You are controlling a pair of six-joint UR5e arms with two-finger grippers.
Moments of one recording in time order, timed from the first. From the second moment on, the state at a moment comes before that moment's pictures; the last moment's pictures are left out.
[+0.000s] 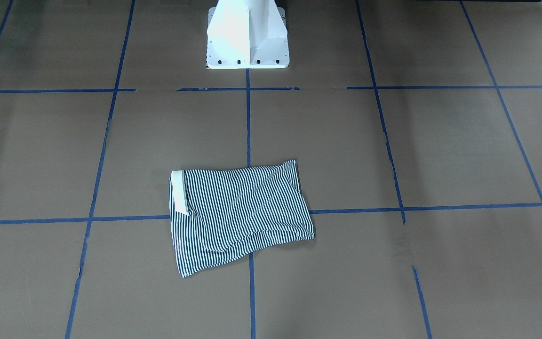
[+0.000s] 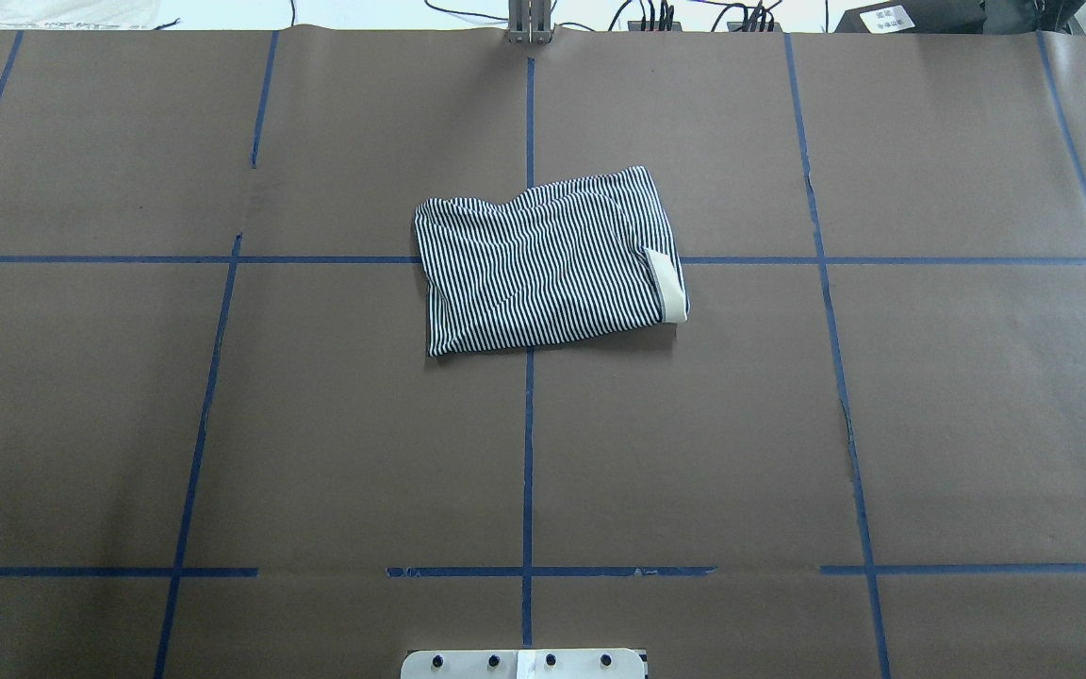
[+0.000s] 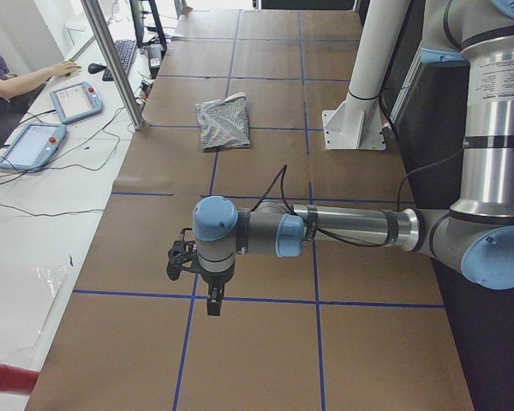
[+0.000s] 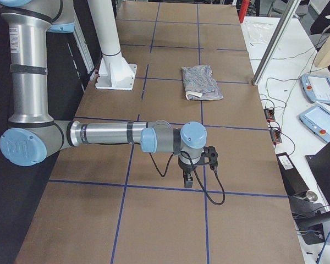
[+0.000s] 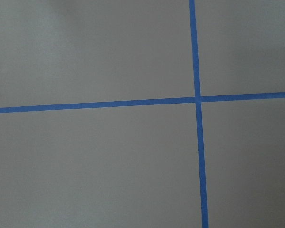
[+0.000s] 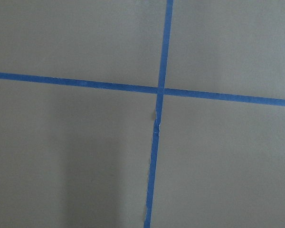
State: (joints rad) left arm -1.64 -1.53 -1.67 -1.58 -2.28 0.02; right arm 1.56 -1.61 1.67 -1.61 2.35 -0.05
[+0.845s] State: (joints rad) left arm -1.64 -1.53 -1.67 -1.58 -2.28 0.11; right arm 1.56 -1.61 1.68 -1.61 2.36 -0.05
